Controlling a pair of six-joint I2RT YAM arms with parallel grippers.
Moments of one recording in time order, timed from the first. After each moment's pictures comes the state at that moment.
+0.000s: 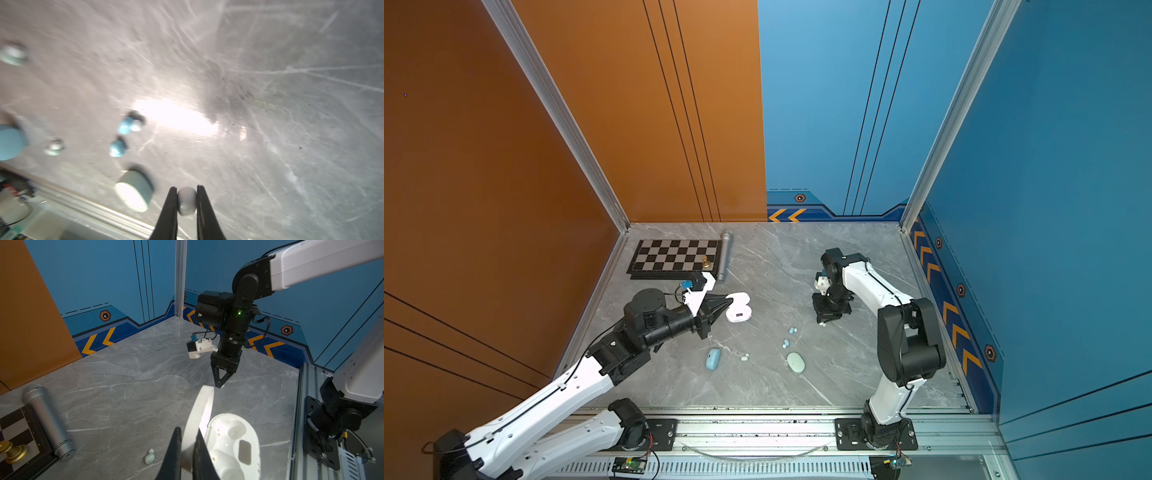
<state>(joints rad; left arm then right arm) -0.66 0.90 0.69 0.00 0.25 -0.05 0.24 1.67 1.29 -1.10 -0.35 0.11</state>
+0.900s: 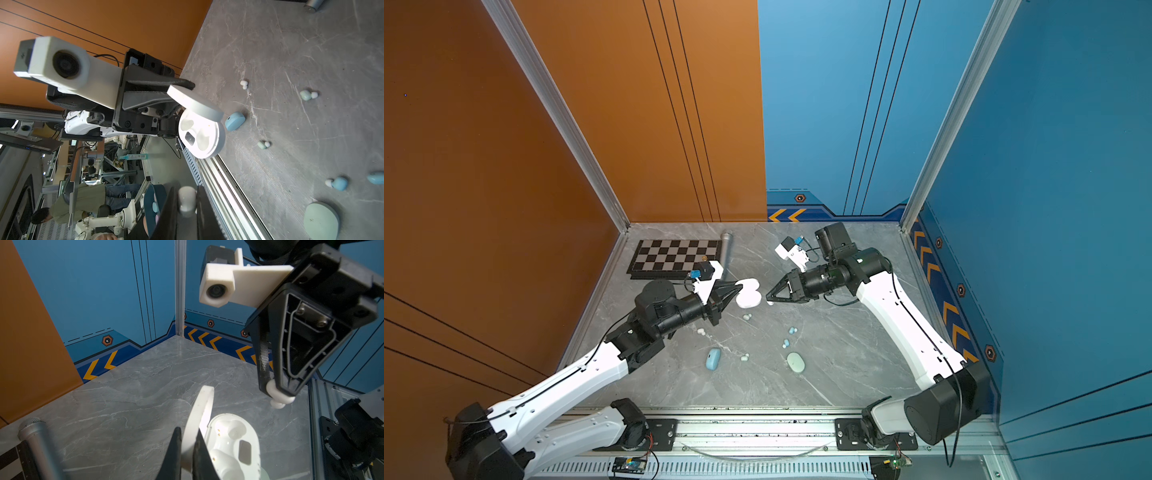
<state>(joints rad) -0.66 1.03 0.74 0.18 0.29 -0.01 0.44 1.40 1.47 -1.03 -0.98 0.23</state>
